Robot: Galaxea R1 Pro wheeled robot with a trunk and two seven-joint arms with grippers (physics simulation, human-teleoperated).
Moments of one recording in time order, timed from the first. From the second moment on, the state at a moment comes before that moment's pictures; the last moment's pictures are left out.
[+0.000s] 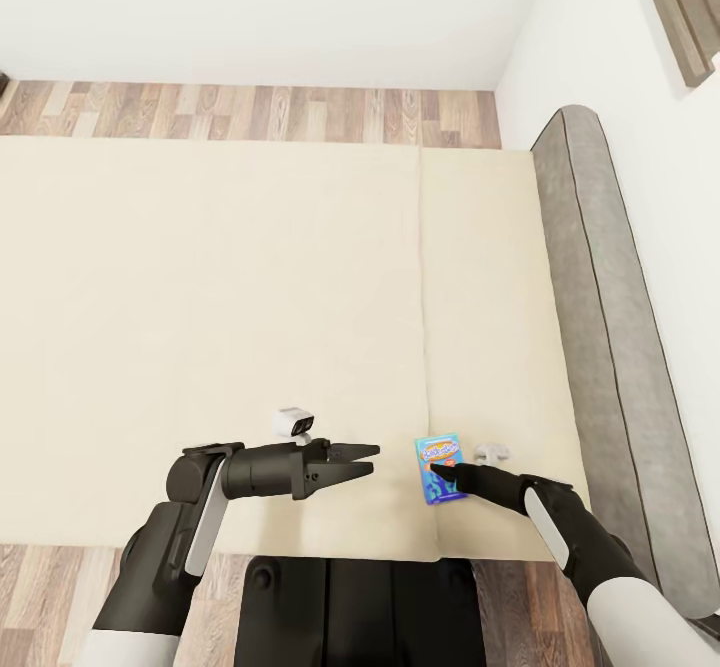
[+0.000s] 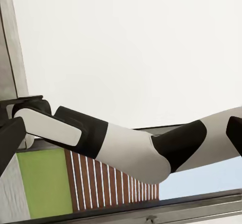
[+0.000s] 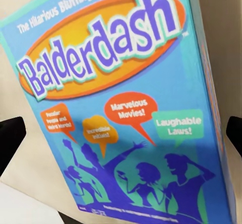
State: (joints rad) left arm -0.47 -0.09 -0.03 -1.45 0.20 0.96 -1.45; right arm -0.61 -0.14 0.02 -0.76 -0.27 0.47 0.53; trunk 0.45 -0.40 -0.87
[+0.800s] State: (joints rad) left arm -0.47 -0.09 -0.03 -1.45 0.20 0.96 -1.45; right arm -0.61 -0.14 0.02 -0.76 -0.27 0.47 0.53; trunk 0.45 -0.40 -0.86
